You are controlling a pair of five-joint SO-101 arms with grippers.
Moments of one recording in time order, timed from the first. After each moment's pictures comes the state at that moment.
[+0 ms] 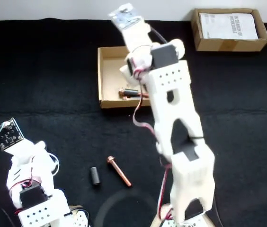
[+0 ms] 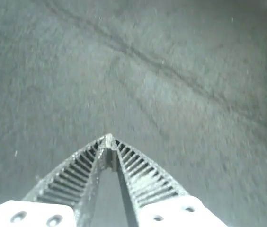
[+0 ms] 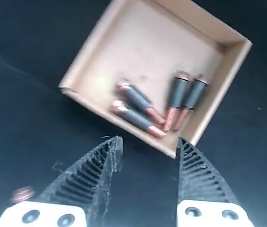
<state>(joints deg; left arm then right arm) -30.2 -103.3 92.4 59.0 10.9 -31.6 20.3 -54.2 100.5 13.1</state>
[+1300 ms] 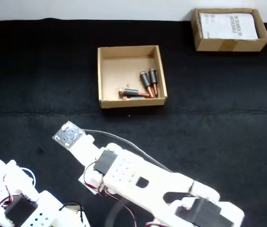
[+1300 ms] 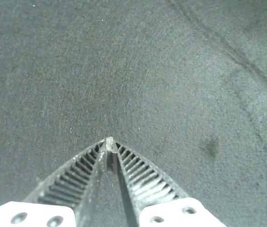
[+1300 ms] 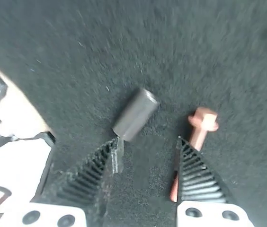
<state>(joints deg) -57.9 -103.3 82.5 71.6 -1.6 -68.7 -11.0 33.4 61.2 -10.2</state>
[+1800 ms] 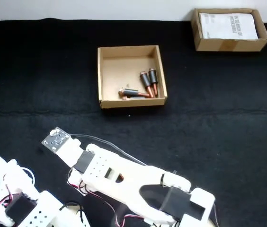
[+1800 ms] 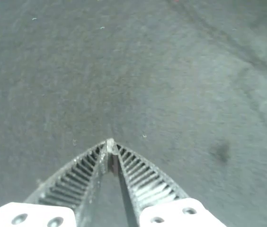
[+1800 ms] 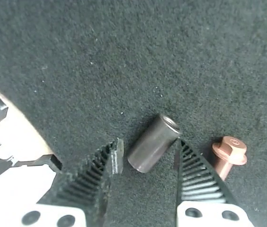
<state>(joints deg) -59.2 -103.3 87.2 65.6 -5.6 -71.9 3.5 23.5 60.3 -11.3</state>
